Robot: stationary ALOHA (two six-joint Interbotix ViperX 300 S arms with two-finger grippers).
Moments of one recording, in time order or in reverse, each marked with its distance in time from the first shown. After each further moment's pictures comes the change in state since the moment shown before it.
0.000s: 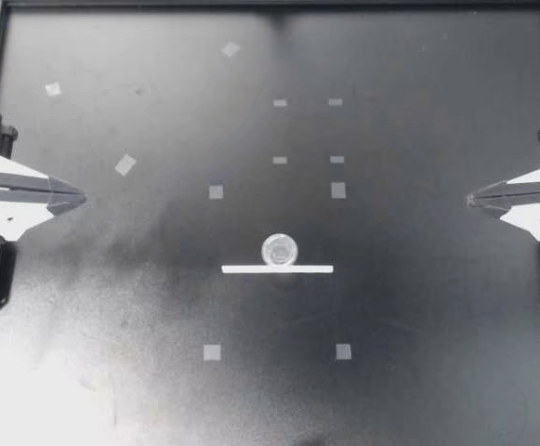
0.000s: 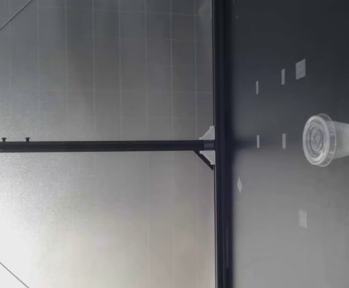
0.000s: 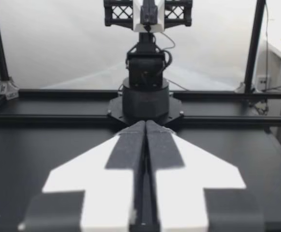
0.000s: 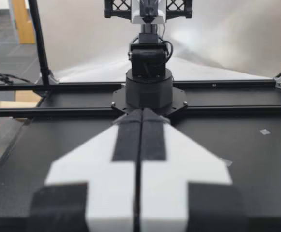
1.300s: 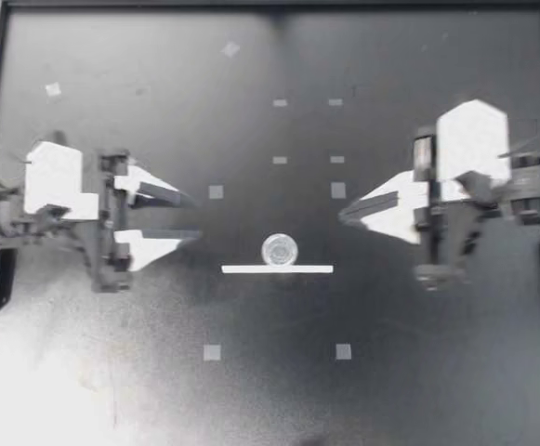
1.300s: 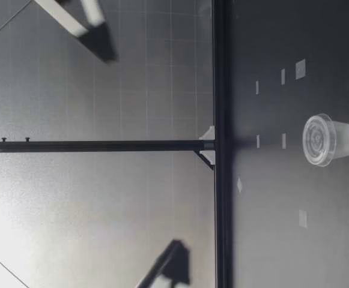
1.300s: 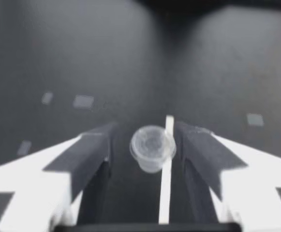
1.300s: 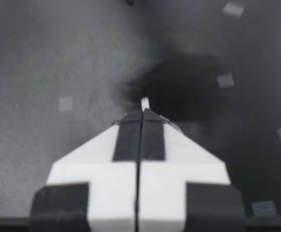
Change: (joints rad) left arm 0.057 0.738 -0.038 -0.044 -0.330 -0.037; right arm -0.048 0.584 -0.322 0.011 0.330 0.107
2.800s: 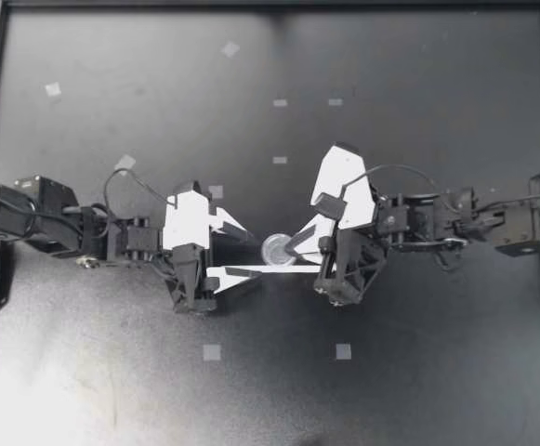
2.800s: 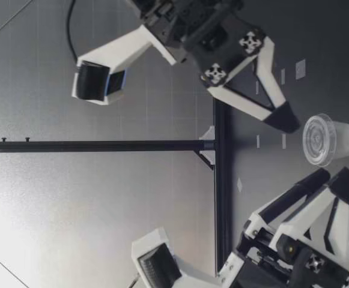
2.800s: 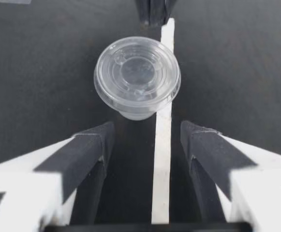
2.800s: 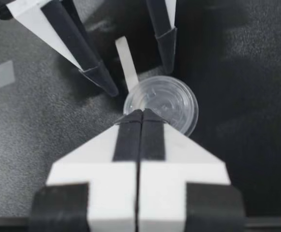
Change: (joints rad) left arm -0.026 0.506 -0.241 0.038 0.000 -0.009; right arm 0.003 0.503 -0.101 0.000 -0.189 0.204
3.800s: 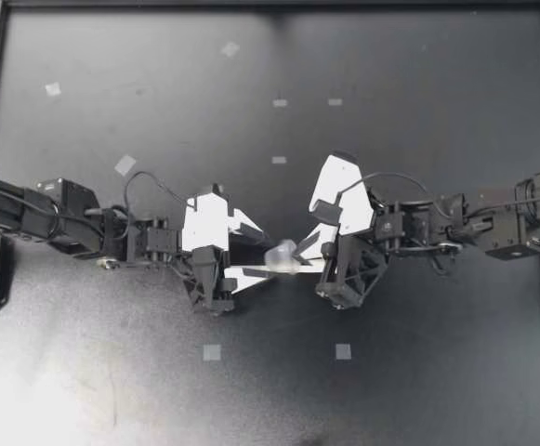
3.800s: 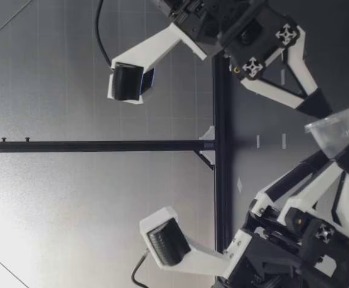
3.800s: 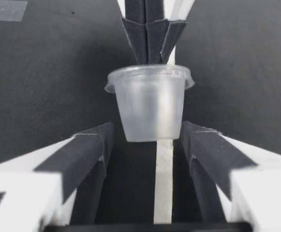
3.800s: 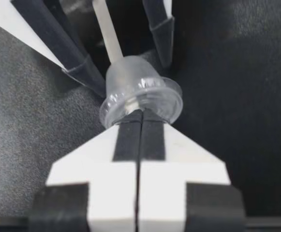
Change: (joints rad) left arm 0.000 0.061 -0.071 0.000 0.000 0.008; right arm 0.000 0.048 0.021 0.000 0.000 0.035
